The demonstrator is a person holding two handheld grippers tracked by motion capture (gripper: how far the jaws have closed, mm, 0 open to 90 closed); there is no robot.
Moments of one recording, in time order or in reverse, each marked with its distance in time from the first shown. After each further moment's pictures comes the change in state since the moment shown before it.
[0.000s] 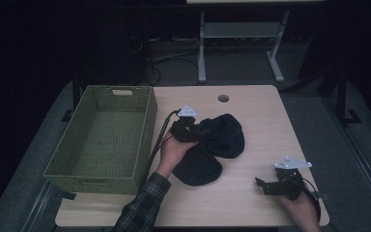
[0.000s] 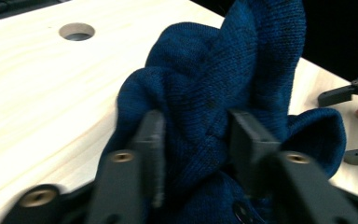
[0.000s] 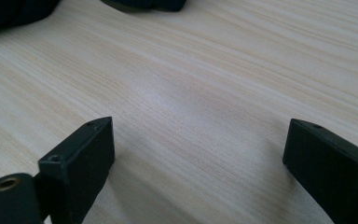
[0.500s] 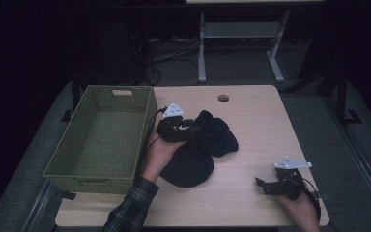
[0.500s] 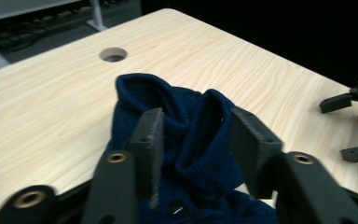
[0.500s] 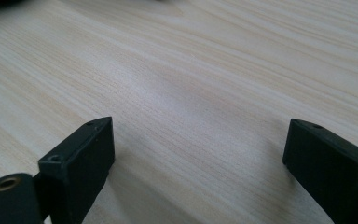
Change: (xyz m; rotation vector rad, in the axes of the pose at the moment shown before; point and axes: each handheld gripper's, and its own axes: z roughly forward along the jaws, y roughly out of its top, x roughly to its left) left arm -0.005 0.002 -0.052 -0.067 0.093 0.039; right arm 0.000 0.000 0.000 0.000 0.000 0.000
